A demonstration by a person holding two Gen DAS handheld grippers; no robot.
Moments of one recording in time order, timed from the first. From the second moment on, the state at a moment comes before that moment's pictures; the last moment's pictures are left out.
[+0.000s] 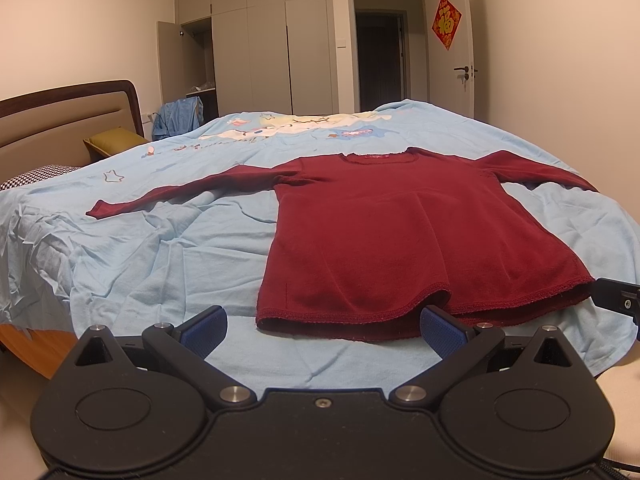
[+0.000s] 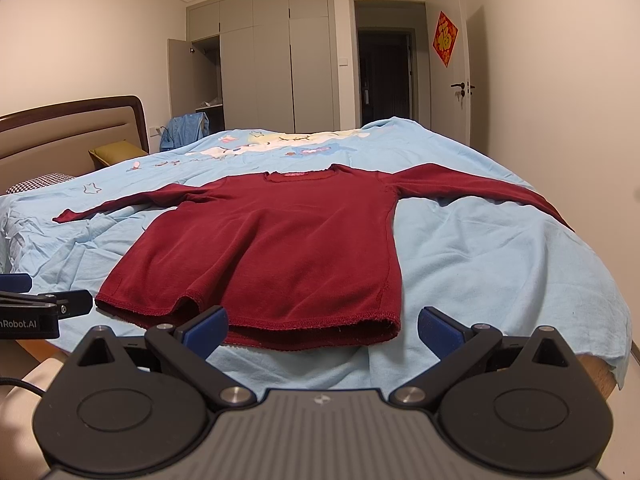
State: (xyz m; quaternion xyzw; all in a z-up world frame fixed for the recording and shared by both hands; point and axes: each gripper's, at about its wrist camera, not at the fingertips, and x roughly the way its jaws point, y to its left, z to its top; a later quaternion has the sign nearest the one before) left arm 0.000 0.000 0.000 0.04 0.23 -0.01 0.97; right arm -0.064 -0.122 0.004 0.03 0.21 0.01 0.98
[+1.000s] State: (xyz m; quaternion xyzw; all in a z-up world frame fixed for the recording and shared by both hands) left arm 0.001 0.001 -0.002 0.04 0.24 -0.01 0.97; right arm -0.065 -0.120 0.003 0.03 0.22 0.01 0.98
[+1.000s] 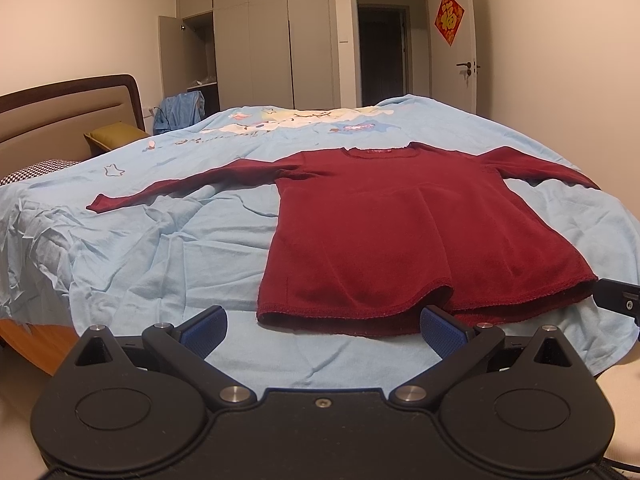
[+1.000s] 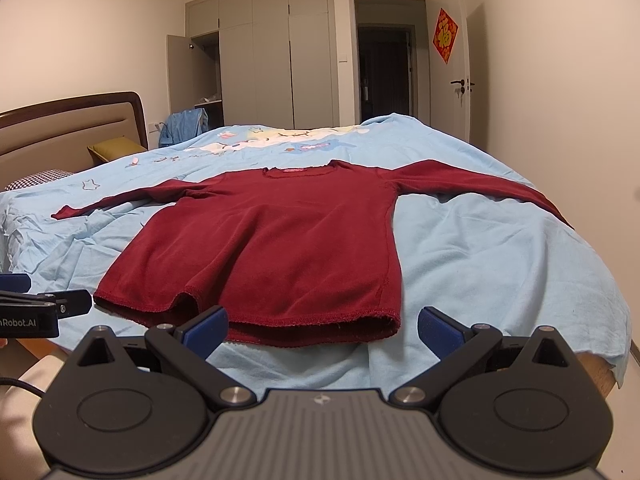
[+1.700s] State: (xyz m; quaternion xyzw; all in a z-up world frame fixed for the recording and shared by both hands) left arm 0.060 0.004 0.020 0.06 0.25 0.01 0.97; right arm -0.020 -0.128 0.006 0.02 0.27 0.02 0.96
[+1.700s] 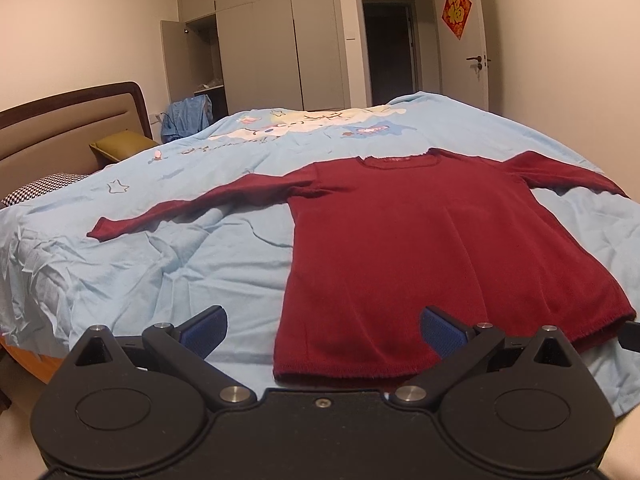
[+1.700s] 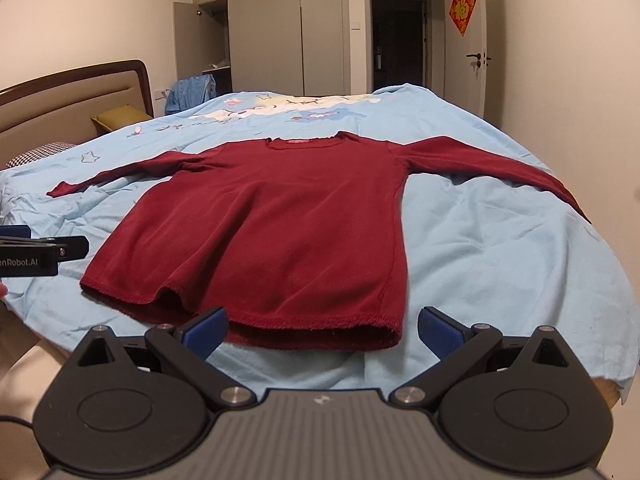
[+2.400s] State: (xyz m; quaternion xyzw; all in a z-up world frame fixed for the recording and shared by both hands) left arm 0.227 -0.036 0.031 0.05 0.27 0.03 0.96; right arm 0.113 -0.197 -0.003 0.03 0.29 -0.03 0.96
